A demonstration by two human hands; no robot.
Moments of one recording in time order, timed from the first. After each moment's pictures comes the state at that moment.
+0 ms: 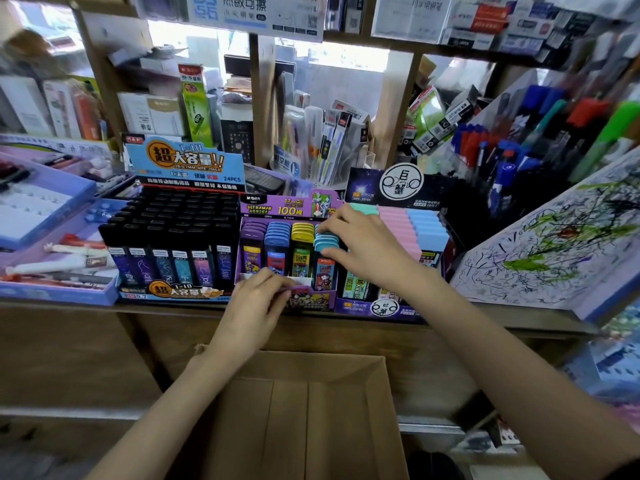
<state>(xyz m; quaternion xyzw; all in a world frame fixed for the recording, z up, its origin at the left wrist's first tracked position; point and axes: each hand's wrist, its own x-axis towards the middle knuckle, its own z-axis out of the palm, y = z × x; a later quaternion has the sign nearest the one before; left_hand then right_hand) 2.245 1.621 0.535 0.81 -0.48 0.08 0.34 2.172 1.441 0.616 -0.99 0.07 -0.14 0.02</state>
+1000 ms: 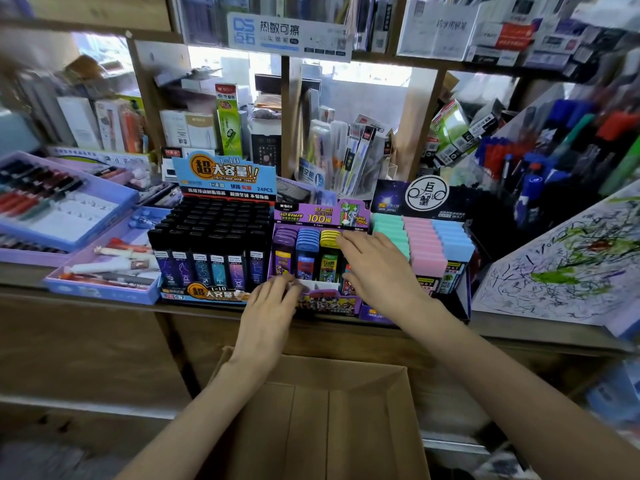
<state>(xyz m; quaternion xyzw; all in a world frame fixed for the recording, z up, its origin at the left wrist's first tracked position) 2.251 1.633 0.516 0.85 -0.45 0.22 0.17 2.166 1.473 0.597 -0.98 0.07 -0.15 -0.12</state>
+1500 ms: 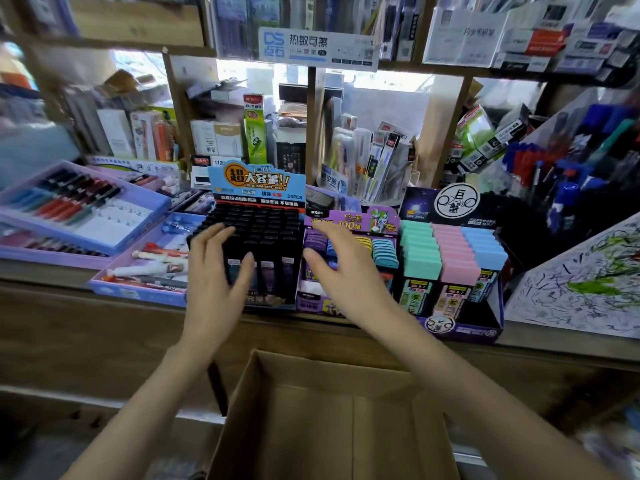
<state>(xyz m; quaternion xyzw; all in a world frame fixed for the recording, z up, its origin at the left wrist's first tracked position) 2.304 1.708 0.568 0.79 -0.32 0.26 0.45 2.198 1.552 0.613 -0.90 0.06 -0.26 0.35</state>
